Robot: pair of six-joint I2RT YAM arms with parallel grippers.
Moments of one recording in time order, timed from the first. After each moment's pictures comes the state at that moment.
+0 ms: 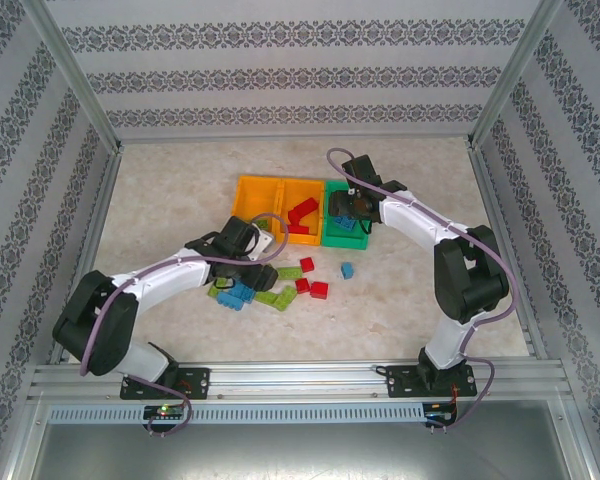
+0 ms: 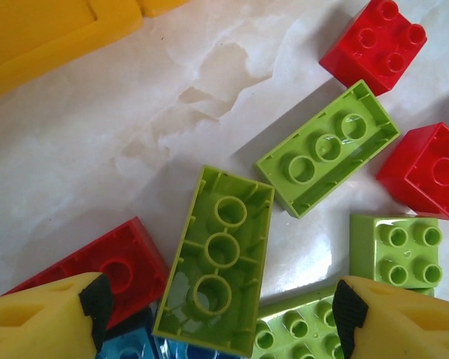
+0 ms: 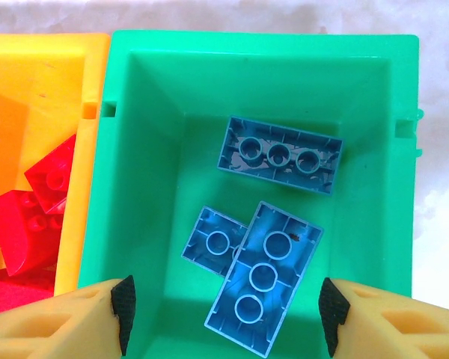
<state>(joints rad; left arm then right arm) -0.55 1.47 0.82 -0.42 0.13 -0.03 0.39 1.78 1.30 -0.51 0.06 0.44</state>
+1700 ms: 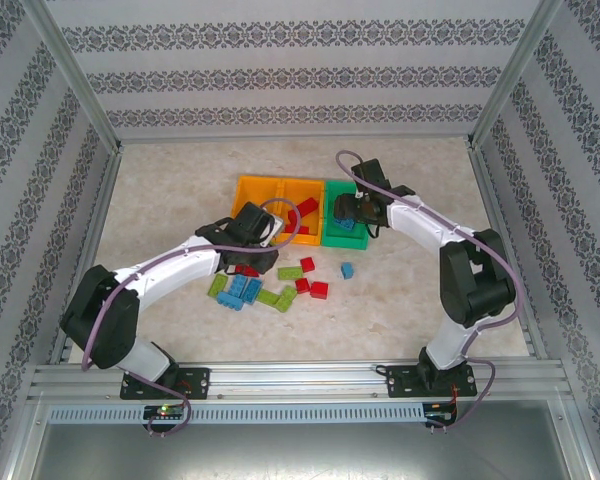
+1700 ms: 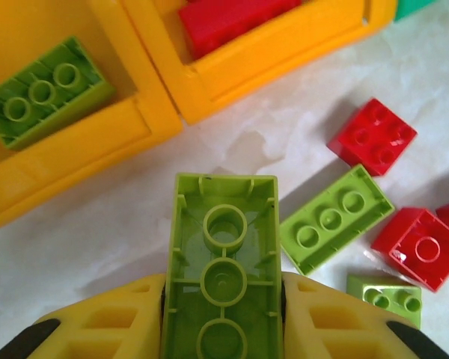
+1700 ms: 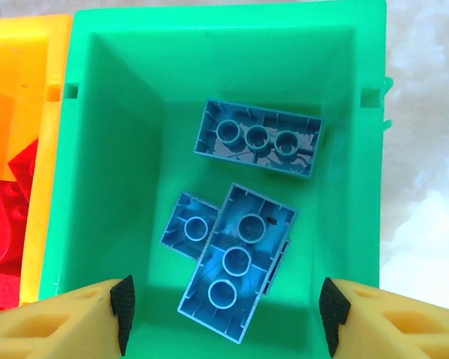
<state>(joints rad) -0.60 1.51 1.02 -0.54 -0.05 -0.10 0.36 1.73 1.22 -0.48 0.01 0.44</state>
